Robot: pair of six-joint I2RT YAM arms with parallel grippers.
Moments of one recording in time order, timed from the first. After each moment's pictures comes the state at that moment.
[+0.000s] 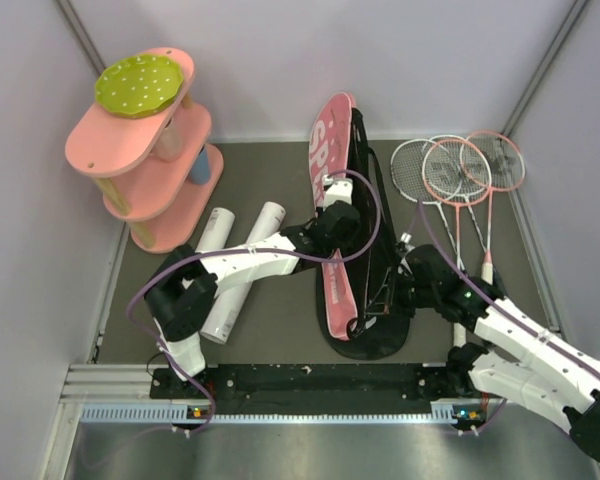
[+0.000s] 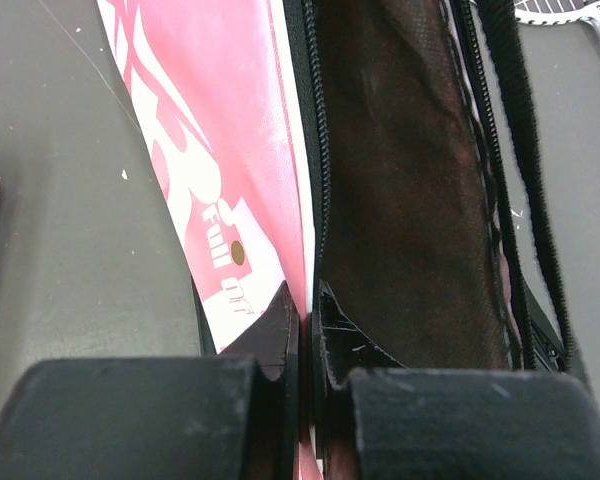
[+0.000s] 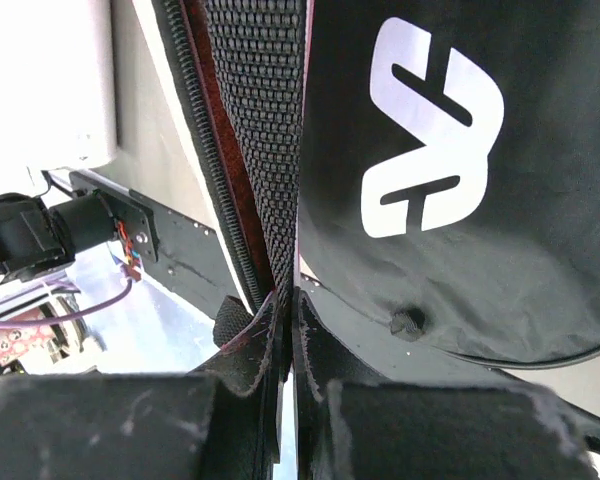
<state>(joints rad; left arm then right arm) -0.93 1.79 1.28 -0.10 -0.50 -0.49 0.69 0.82 0.60 -0.60 -0.26 0.89</state>
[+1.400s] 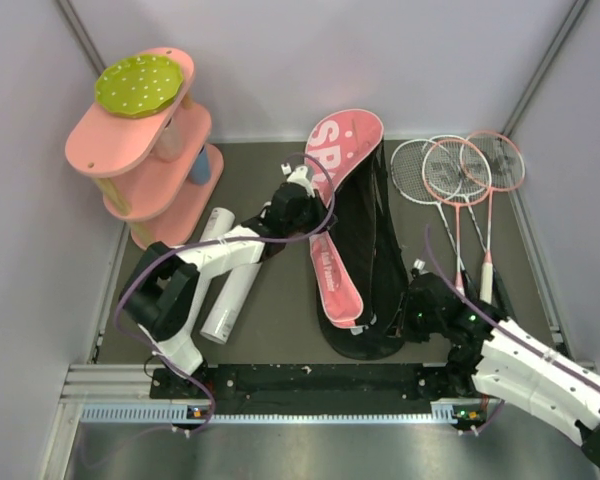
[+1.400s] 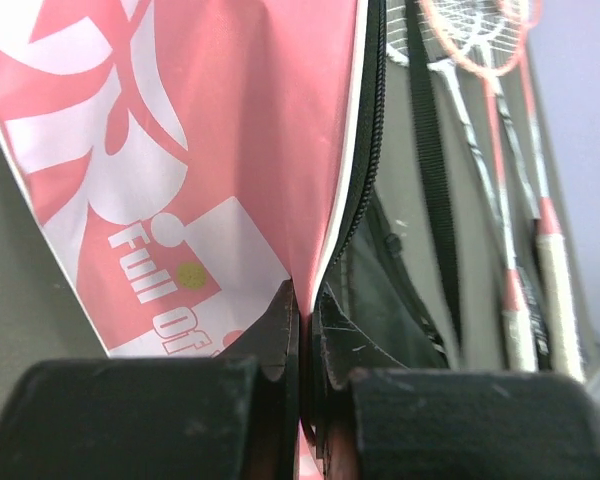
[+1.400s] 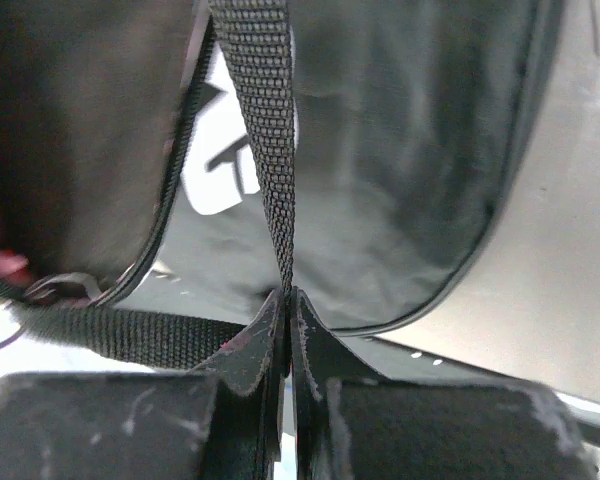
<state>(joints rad) -0.68 1.72 1.09 0.17 0.00 -0.66 0.76 0.66 0.47 -0.74 -0.09 0.94</state>
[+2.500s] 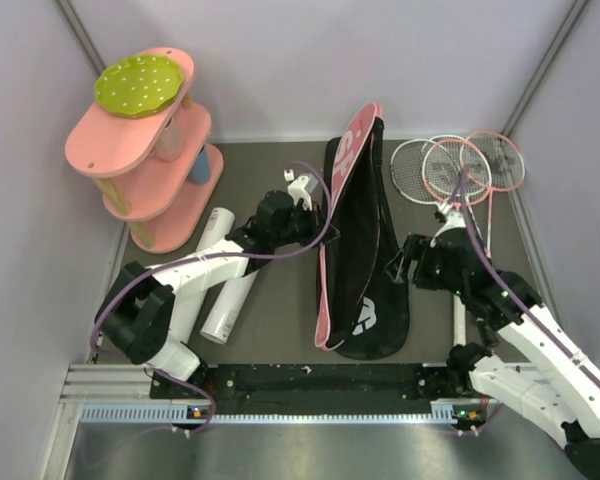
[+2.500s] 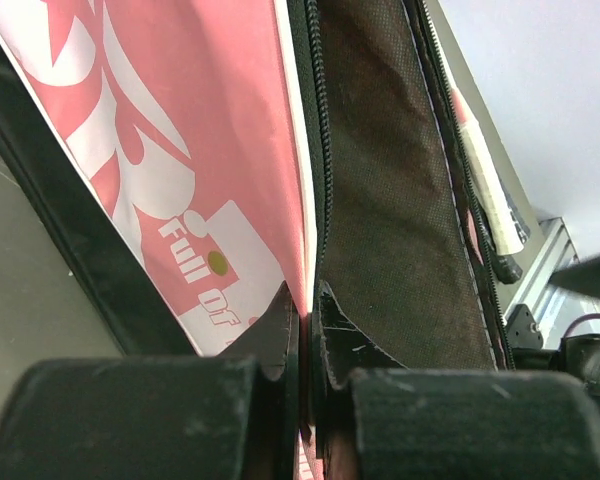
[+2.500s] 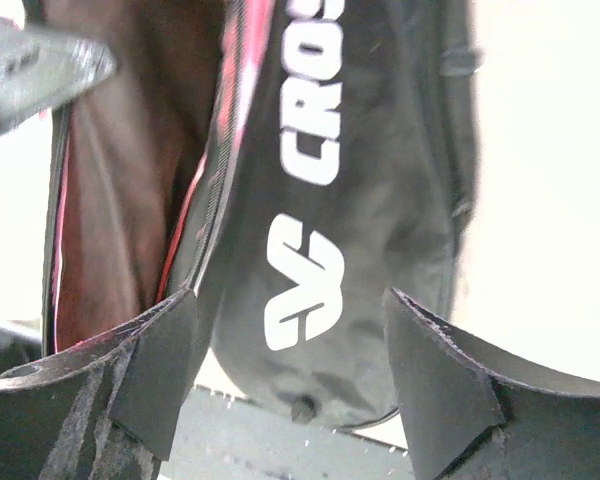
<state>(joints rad) -0.68 1.53 0.96 0.20 0.28 -0.59 0.62 0.73 0.80 -0.74 0.09 0.65</state>
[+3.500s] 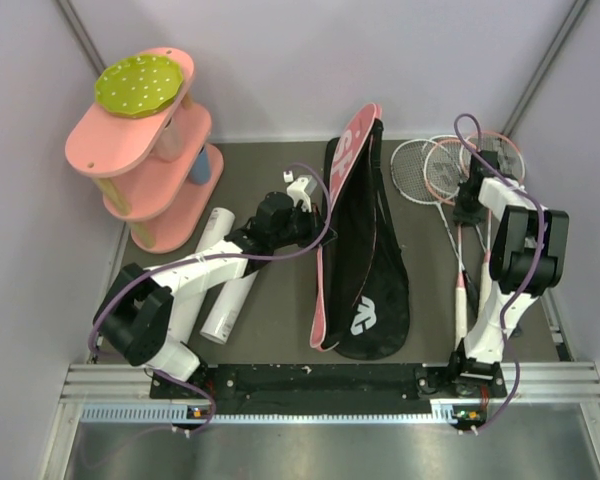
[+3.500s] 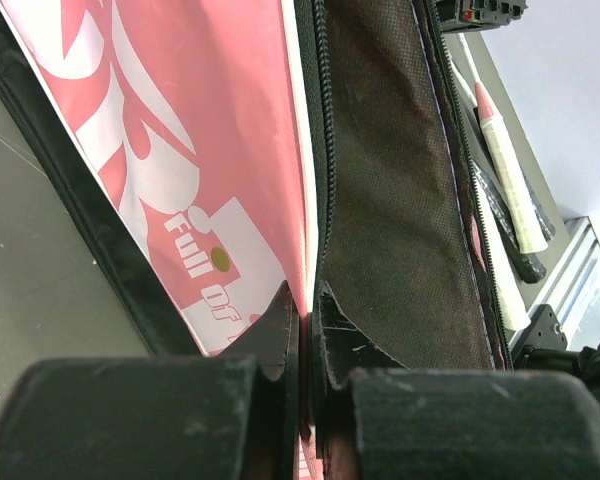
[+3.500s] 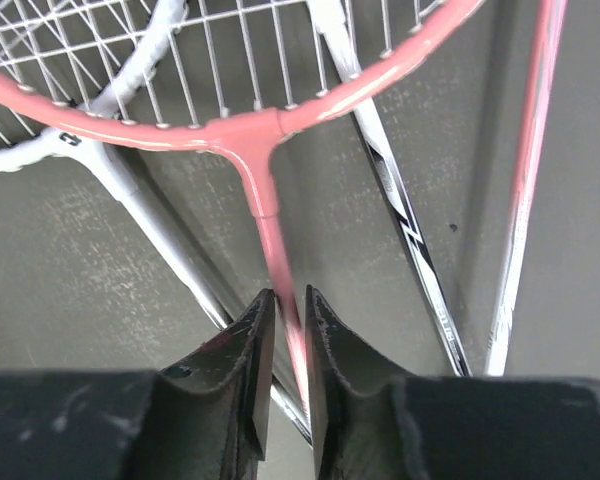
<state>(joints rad) -0.68 1.52 0.95 0.17 0.25 -0.55 -0.15 1.92 1.36 -0.57 0.10 0.16</state>
